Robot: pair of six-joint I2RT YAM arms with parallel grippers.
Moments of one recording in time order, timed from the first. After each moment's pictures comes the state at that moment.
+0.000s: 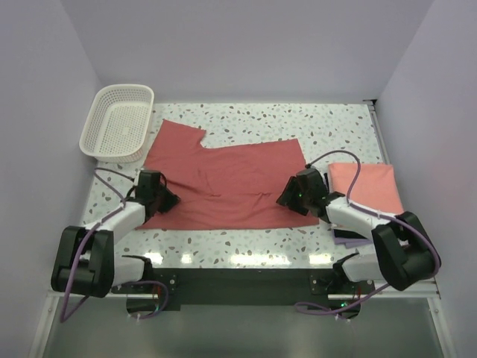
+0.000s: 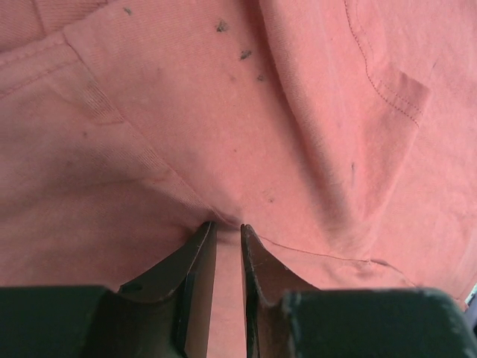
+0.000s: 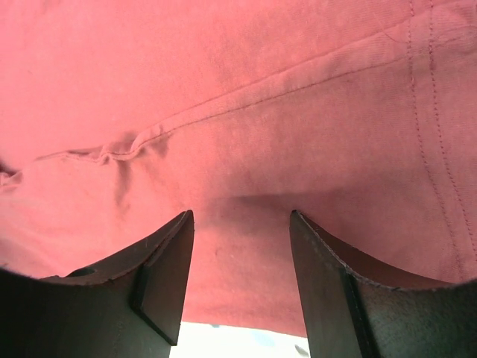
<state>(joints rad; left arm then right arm) -0.12 1.29 0.47 -0.09 -0.01 -0.94 0.46 1.36 0.57 -0.11 0.03 0.83</state>
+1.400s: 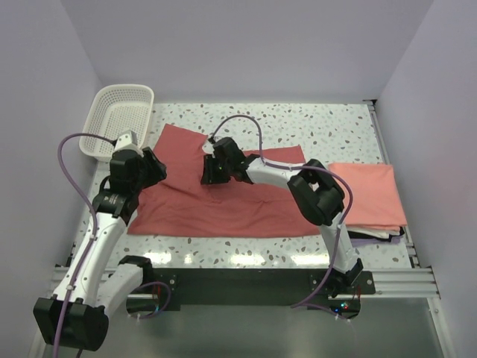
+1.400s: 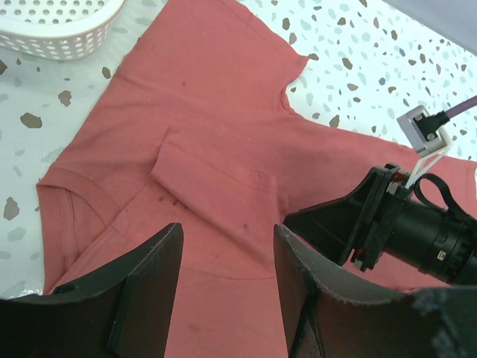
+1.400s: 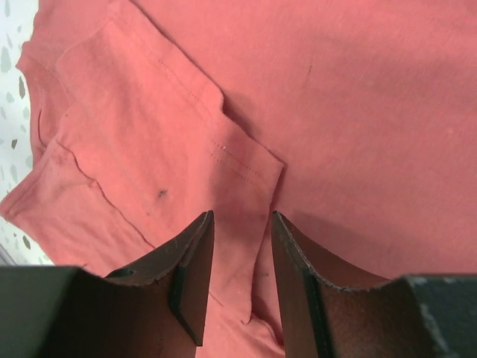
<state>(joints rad) -0.12 0.89 0.79 -0.42 -0.11 -0.49 0.80 2.17 1.53 -0.11 -0.17 0.60</state>
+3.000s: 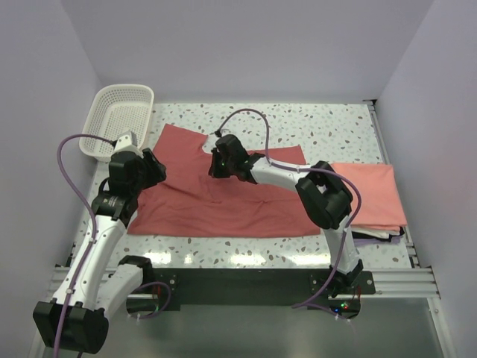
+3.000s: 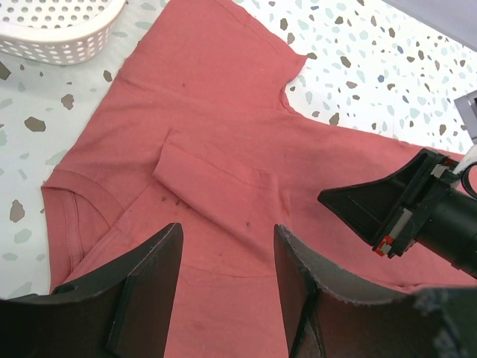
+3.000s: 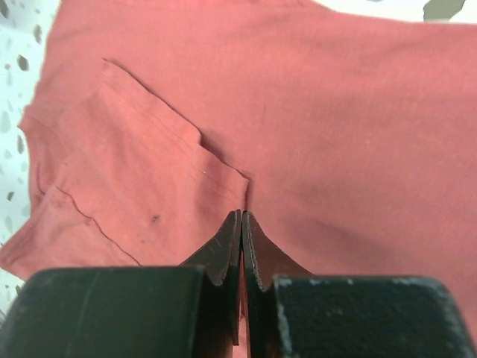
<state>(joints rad) -0.12 0.86 0.77 -0.43 -0.10 -0.47 0.80 2.10 1.50 -0.09 0.01 0.63</state>
